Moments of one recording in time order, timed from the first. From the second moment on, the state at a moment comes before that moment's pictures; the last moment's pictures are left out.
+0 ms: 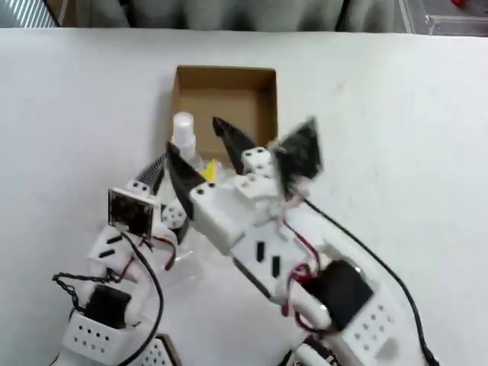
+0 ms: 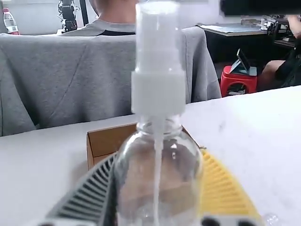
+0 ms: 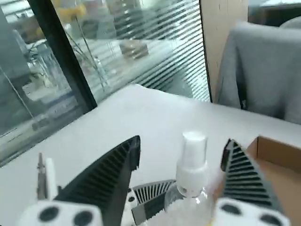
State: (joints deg) left arm 14.0 -90.8 87.3 19.6 1.2; right arm -47.7 -59.7 33.9 37.0 -12.6
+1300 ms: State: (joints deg) left arm 8.7 -59.8 65.2 14.9 1.2; right arm -48.5 -67.4 78.8 16.5 -6.9
